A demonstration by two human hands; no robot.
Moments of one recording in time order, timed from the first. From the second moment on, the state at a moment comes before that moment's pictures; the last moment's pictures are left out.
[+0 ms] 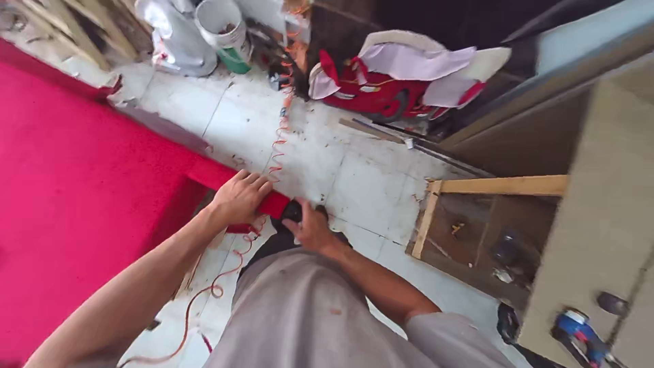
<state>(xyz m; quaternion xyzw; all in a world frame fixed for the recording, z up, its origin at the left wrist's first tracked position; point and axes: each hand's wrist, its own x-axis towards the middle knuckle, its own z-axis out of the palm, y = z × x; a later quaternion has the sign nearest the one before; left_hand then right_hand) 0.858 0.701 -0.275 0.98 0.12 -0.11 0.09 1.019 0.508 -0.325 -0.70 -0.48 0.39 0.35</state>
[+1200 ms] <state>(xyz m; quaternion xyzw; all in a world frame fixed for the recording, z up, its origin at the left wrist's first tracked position) 0.857 0.698 -0.278 0.98 0.12 -0.12 0.13 1.051 0.561 -0.314 -0.61 -0.38 0.69 0.13</state>
